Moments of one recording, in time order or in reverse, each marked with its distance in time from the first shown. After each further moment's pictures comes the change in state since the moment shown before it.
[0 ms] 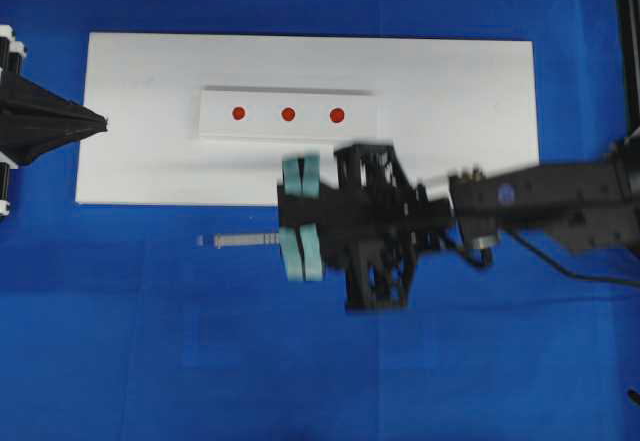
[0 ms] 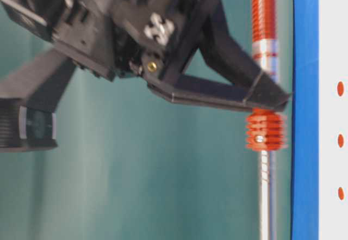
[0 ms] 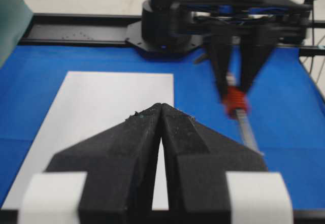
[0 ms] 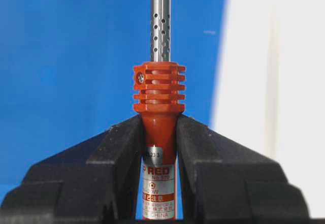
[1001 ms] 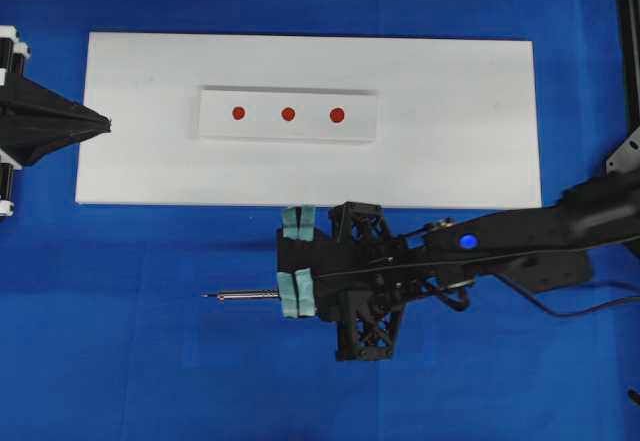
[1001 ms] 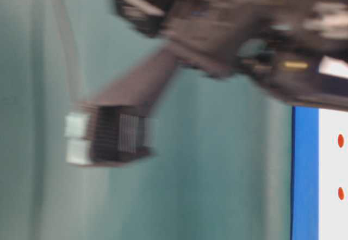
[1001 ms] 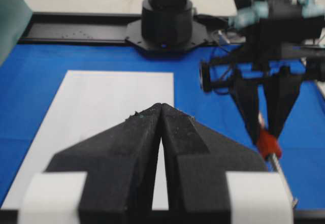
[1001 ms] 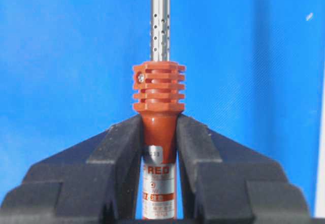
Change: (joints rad) left arm 0.000 0.015 0.000 0.000 -0.014 0.002; right arm 0.089 0.101 0.075 0.124 -0.230 0.089
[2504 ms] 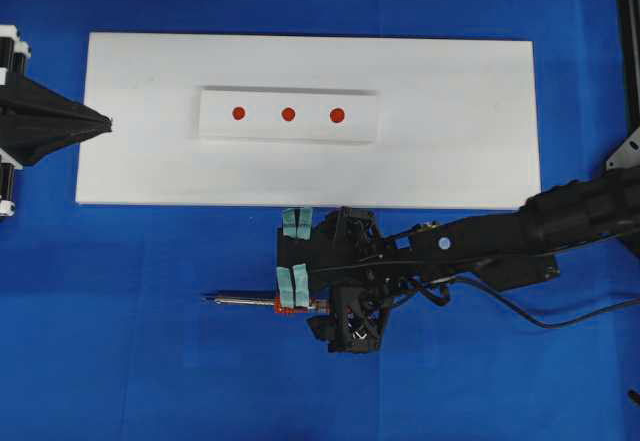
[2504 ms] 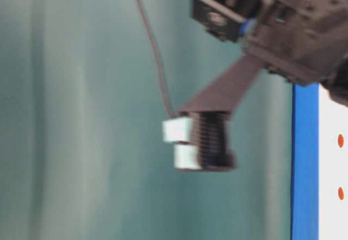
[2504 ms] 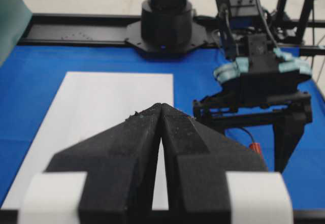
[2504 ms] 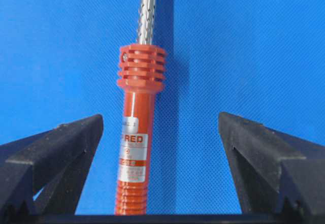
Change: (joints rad) left arm 0.000 0.008 -0.006 0.000 -0.002 0.000; right arm -0.018 0.149 0.086 0.055 -0.272 -0.017
